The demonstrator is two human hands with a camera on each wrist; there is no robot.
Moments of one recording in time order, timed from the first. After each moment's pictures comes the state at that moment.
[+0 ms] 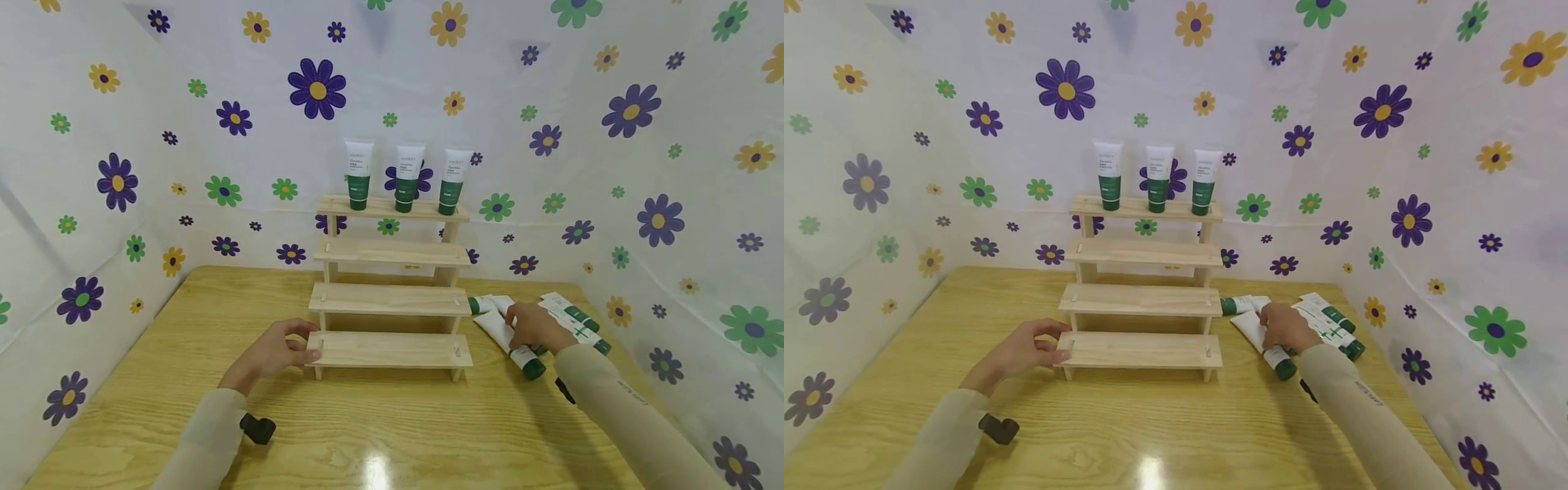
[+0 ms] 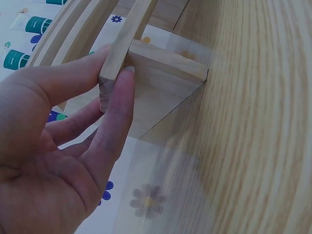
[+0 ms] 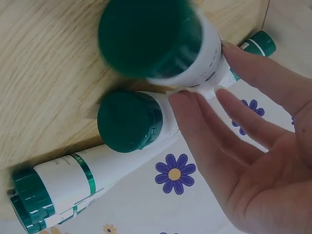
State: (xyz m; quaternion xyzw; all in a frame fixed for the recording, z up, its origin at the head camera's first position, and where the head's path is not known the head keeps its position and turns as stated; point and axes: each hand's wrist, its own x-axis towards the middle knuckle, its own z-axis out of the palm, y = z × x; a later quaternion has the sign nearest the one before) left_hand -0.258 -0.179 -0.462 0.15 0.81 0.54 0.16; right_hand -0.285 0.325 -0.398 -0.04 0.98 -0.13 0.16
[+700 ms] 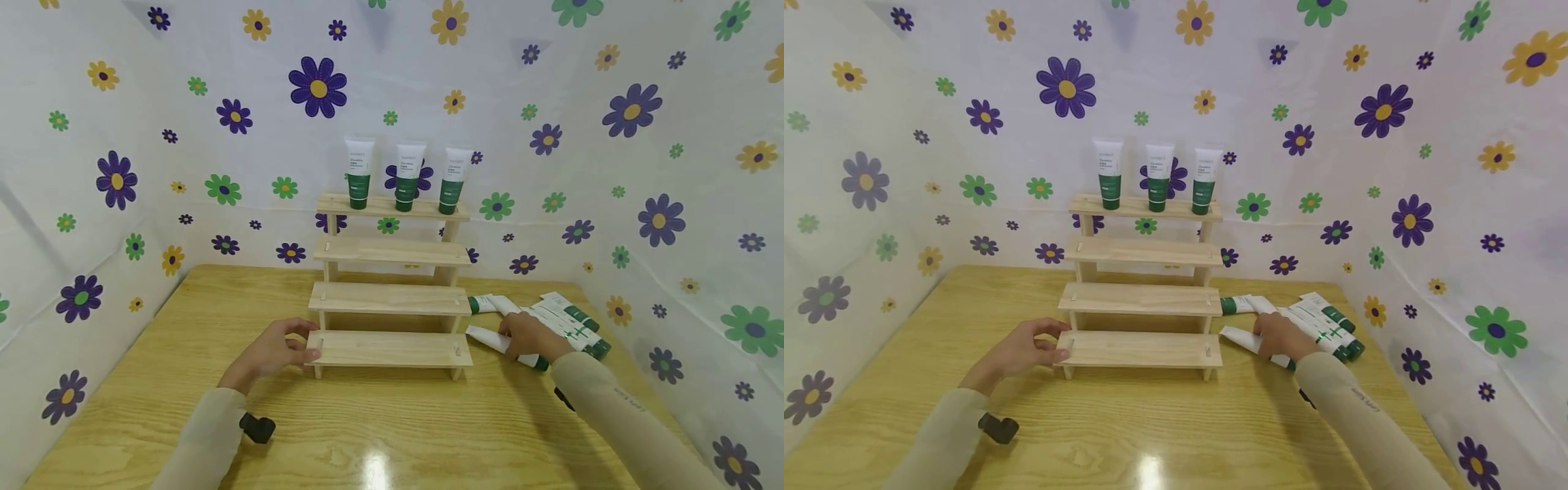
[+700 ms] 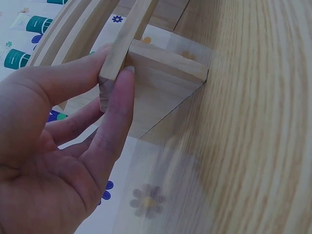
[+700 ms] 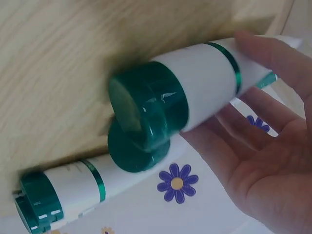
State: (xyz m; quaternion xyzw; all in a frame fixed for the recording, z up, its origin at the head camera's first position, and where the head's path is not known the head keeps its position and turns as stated) left_hand -0.259 -0.180 -0.465 0.15 0.82 0.54 0.15; right_hand -0.282 0.319 -0.411 -0.11 0.98 -0.09 0.17
